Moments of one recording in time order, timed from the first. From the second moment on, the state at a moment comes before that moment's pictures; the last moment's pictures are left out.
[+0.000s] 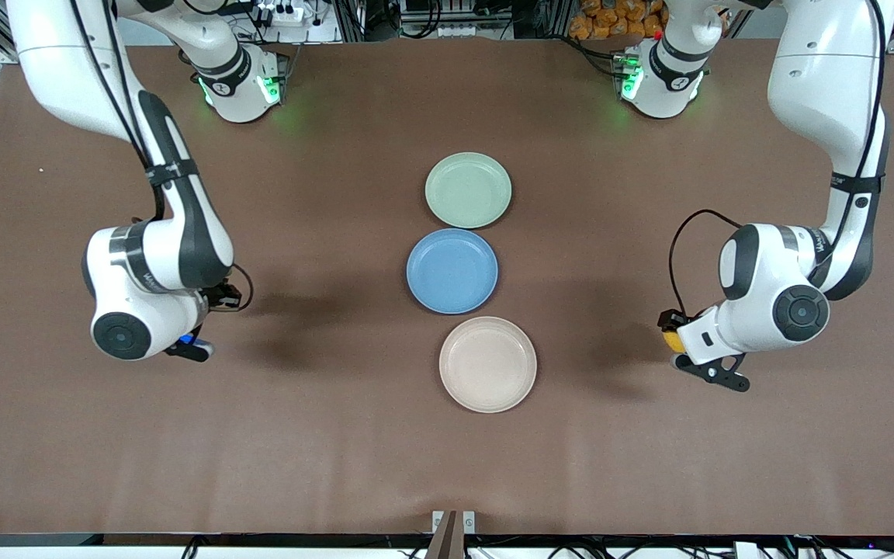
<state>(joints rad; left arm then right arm) -0.14 0.60 0.02 -1.65 -0.01 2.11 0.27 0.17 0.61 -0.06 -1.54 -0.01 1.62 0.46</state>
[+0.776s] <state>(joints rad) -0.09 0.58 0.02 -1.64 -0.01 2.10 0.14 0.10 0.67 -0.06 -1.54 -0.02 1.68 0.44</state>
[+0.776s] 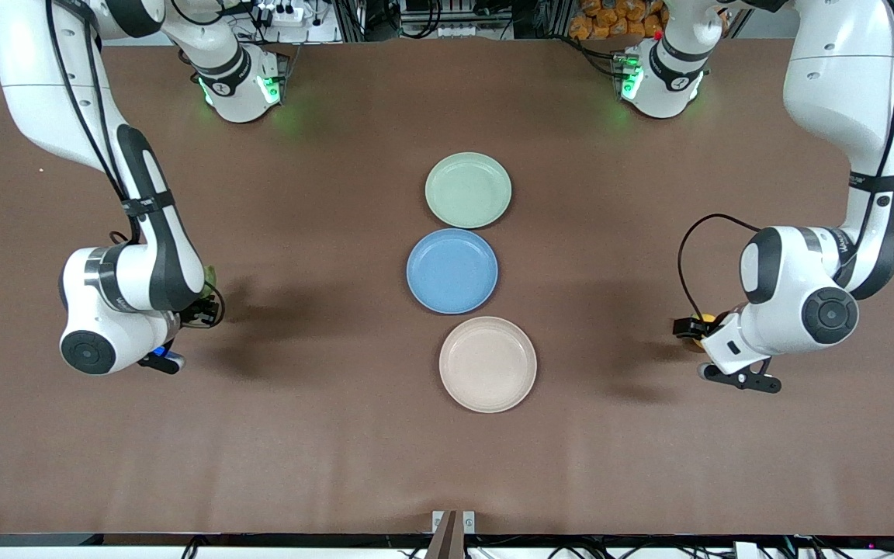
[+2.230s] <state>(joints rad) -0.08 0.11 0.01 -2.17 -0.01 2.24 0.14 0.07 0.57 -0.05 -1.32 -0.02 1.48 0.35</state>
